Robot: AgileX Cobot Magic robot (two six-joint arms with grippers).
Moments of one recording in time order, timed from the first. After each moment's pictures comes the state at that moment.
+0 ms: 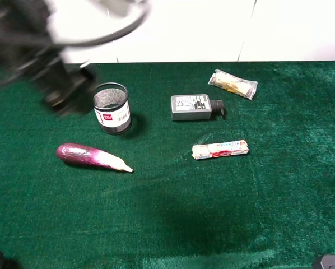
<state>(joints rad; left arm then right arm) -1.00 1.29 -1.16 0.35 1.16 -0.35 0.02 -0.01 -0.50 0.17 1.03 -0.19</state>
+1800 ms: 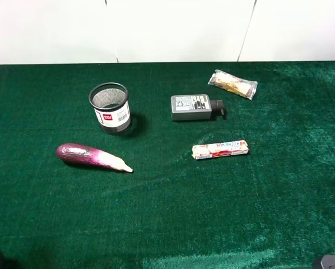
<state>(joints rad) -0.30 0.36 -0.50 -0.10 1.06 0.09 0.02 -0.01 -0.50 0.17 1.03 -0.19</state>
